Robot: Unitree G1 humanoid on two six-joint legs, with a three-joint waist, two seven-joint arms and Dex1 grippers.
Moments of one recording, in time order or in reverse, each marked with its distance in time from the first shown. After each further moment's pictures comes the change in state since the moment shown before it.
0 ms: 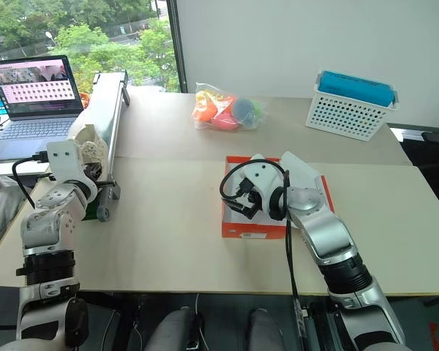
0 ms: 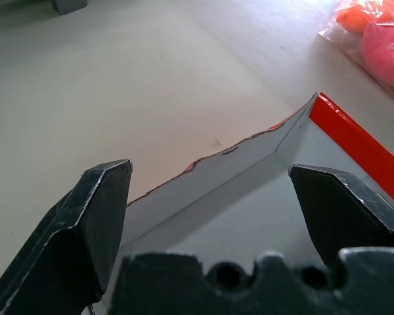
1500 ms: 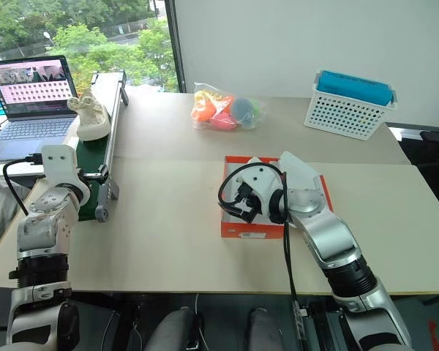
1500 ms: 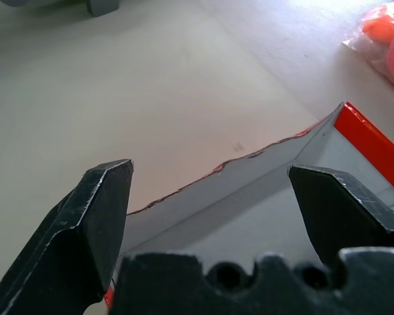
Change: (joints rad) left arm 0.036 0.060 -0.012 0.051 0.053 -0.118 -0.022; right arm 0.011 -0.023 0.020 -0.025 0.026 0.000 0.020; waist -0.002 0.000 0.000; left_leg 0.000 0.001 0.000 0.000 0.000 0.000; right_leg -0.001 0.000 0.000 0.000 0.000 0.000
